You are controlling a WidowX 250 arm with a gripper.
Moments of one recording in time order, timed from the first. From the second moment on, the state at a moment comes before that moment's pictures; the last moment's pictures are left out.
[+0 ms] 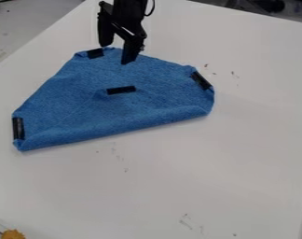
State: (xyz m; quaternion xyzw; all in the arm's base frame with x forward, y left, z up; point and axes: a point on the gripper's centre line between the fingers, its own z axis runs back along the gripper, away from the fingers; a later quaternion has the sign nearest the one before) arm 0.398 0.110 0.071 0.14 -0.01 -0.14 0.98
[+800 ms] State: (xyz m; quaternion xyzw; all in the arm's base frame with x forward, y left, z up) arm 0.389 0.082 0.038 0.09 -0.01 -0.12 0.99
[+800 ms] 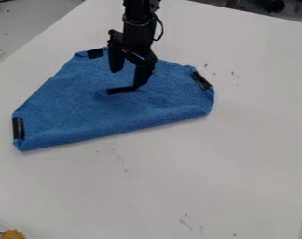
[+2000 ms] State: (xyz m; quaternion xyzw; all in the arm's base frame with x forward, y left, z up) arm 0.387 0.074 0.007 0.05 -0.02 -0.14 0.99
